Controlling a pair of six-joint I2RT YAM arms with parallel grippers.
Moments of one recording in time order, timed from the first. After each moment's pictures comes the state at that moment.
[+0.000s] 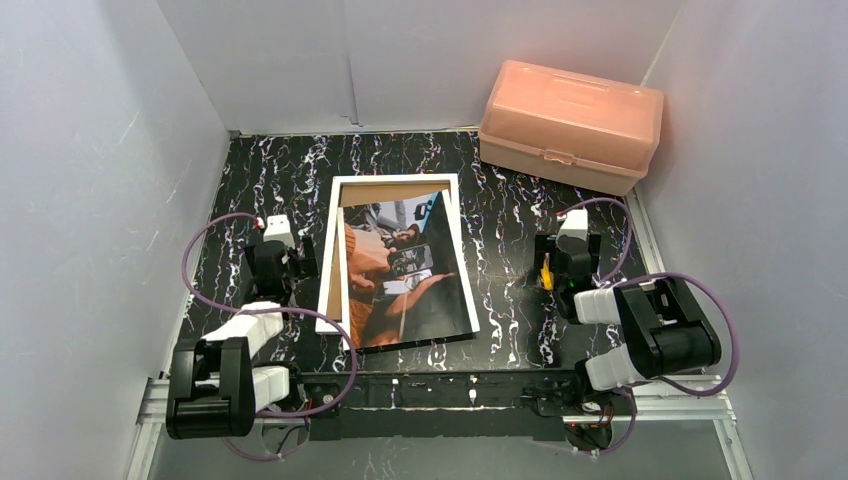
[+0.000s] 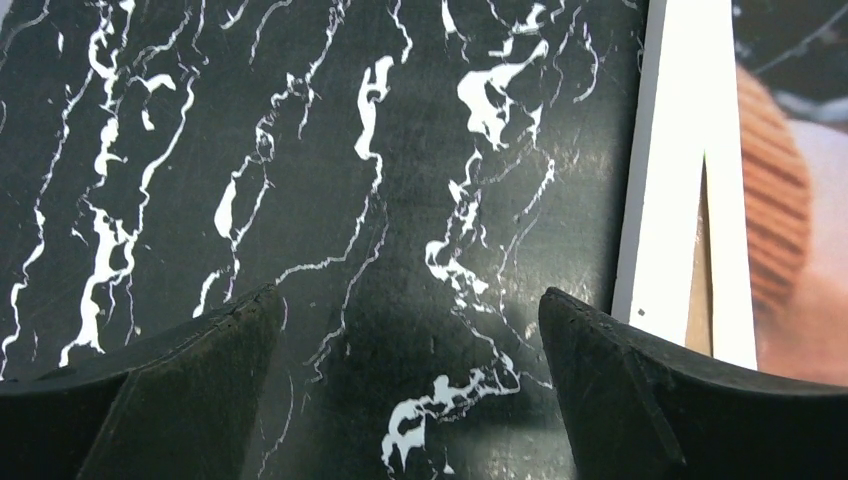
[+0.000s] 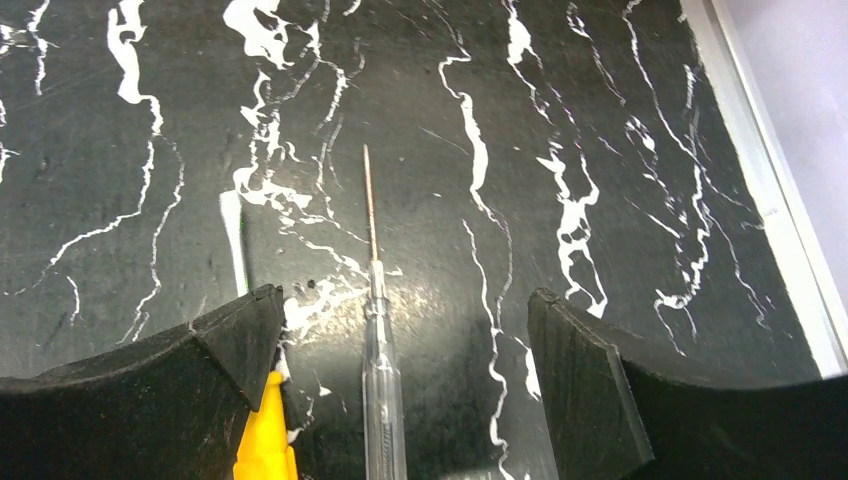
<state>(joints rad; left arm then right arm) 0.02 1.15 0.30 0.34 -0.20 -0.01 0.23 1.43 0.28 0.72 0.42 -0.02</state>
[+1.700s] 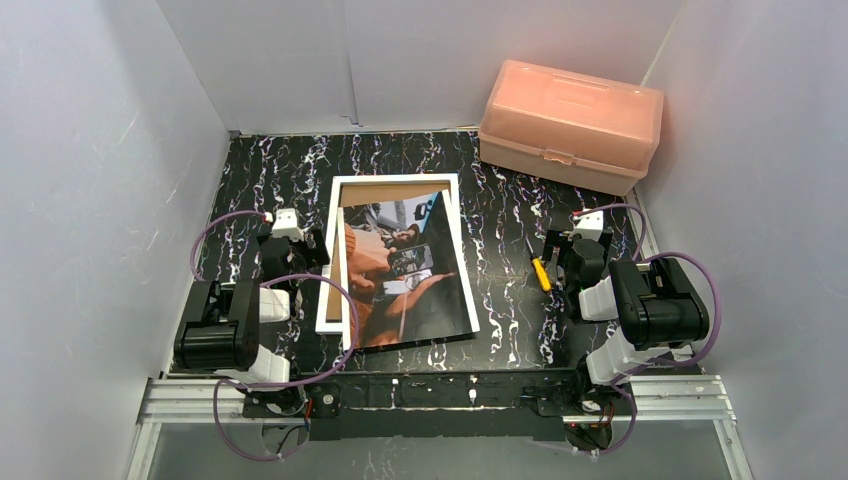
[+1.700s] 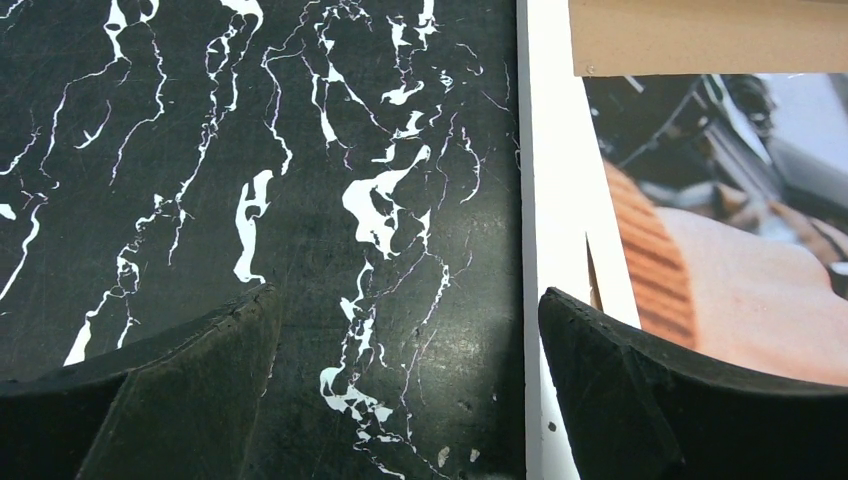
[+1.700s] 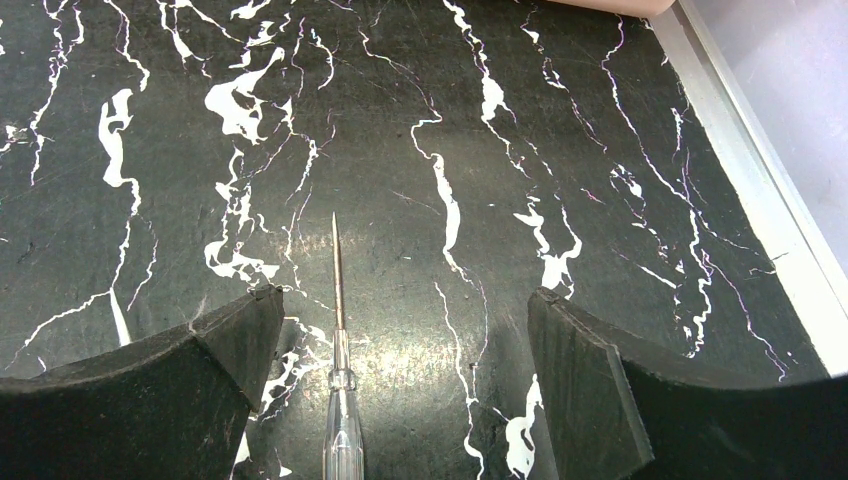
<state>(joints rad) 0.02 1.49 0.29 0.86 -0.02 -0.05 0.10 1.60 0.25 1.06 0.25 -0.02</state>
